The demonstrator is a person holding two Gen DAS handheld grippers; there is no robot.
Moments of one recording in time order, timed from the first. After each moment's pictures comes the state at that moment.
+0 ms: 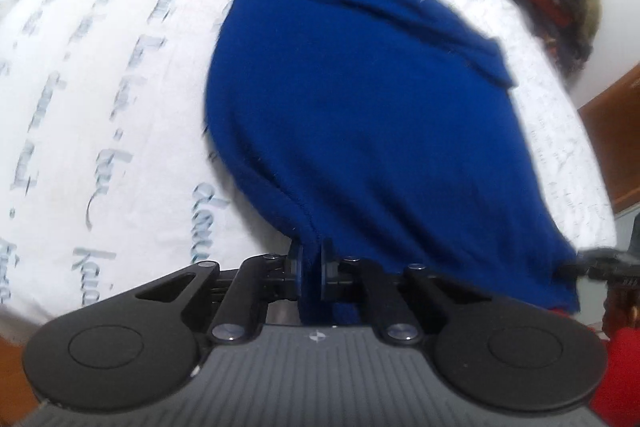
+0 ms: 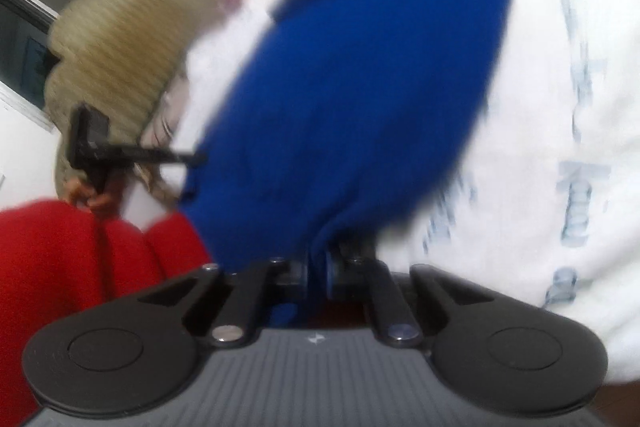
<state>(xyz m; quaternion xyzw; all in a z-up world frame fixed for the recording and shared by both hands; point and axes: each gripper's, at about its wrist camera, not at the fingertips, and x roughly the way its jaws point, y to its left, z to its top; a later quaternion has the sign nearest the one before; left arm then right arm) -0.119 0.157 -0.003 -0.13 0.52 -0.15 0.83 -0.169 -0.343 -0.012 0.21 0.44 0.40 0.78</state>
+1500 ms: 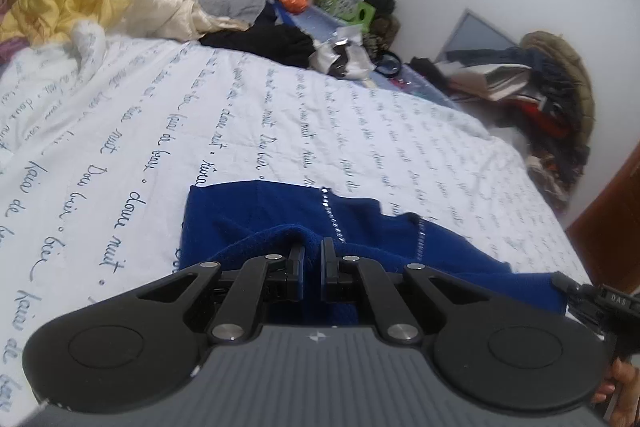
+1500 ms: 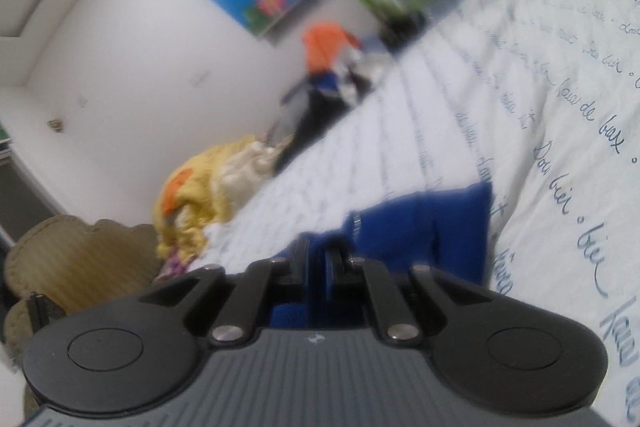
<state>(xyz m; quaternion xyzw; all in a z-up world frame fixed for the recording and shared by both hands) 0.122 0.118 0.072 -0.14 0.36 -0.11 0.92 0.059 -0.386 0.019 0.36 0.26 0.20 0.88</state>
